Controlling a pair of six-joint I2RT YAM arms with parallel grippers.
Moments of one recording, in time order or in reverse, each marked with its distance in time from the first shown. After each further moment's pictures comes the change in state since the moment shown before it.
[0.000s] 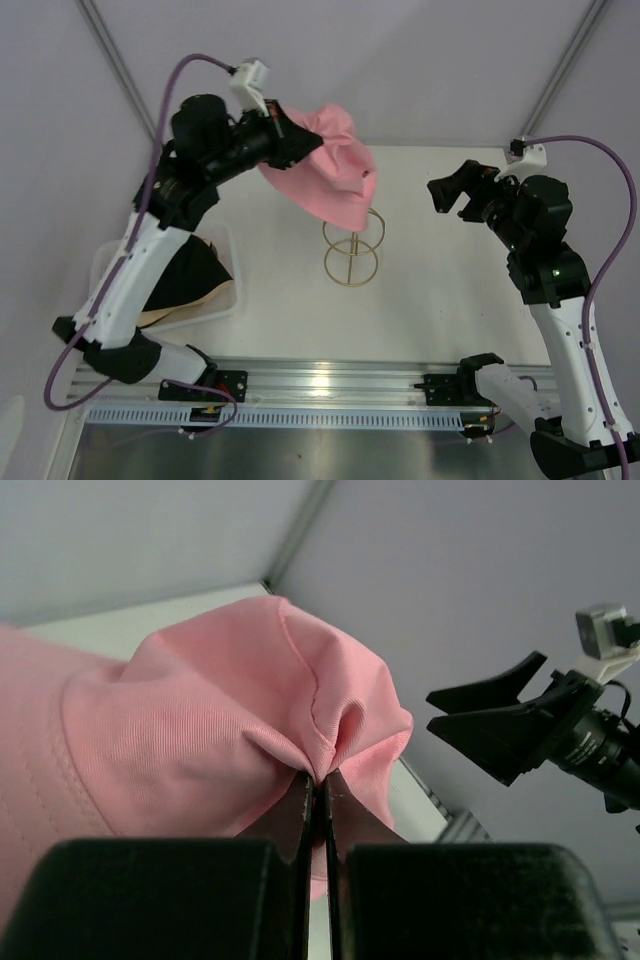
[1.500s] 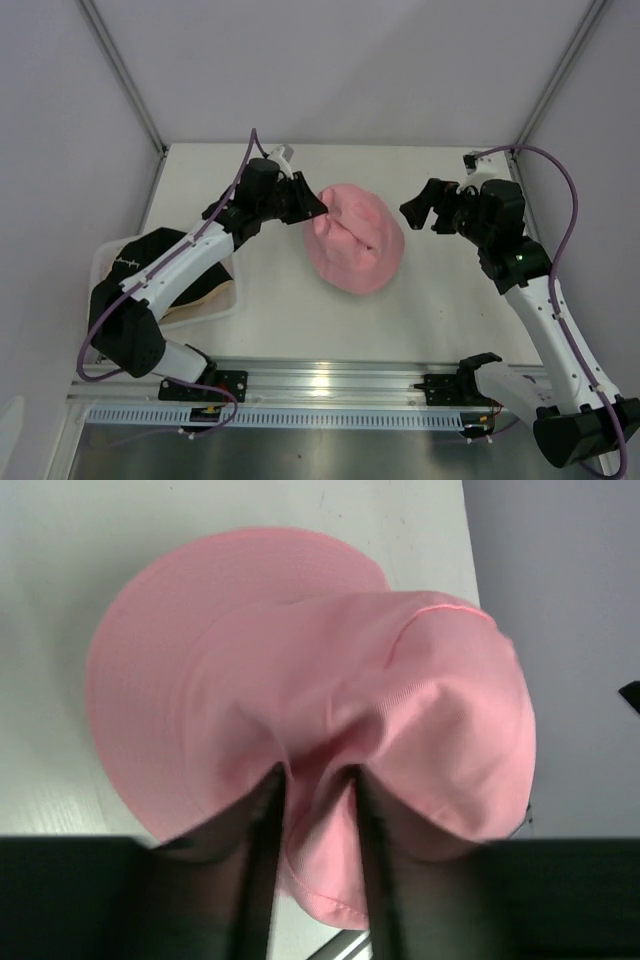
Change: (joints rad) left arm 0.049 0.087 -0.678 0.306 0.007 -0.223; right arm 0.050 0.058 -0.192 0.084 -0.099 -0.020
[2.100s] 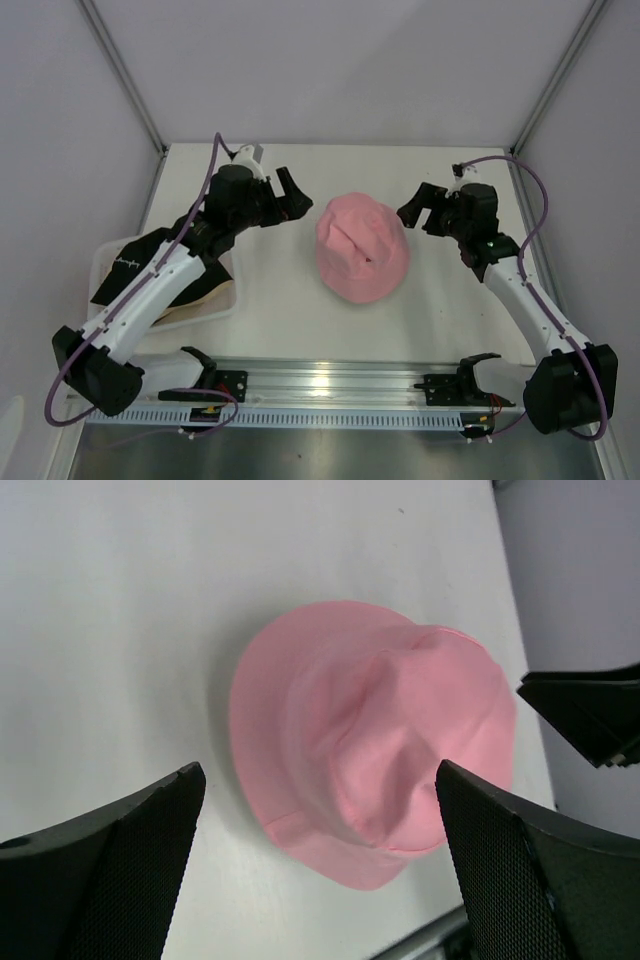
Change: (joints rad) left arm 0.003 -0.205 -0.017 -0.121 -0.185 0.073; right arm -0.047 0.182 -0.178 0.248 0.035 0.059
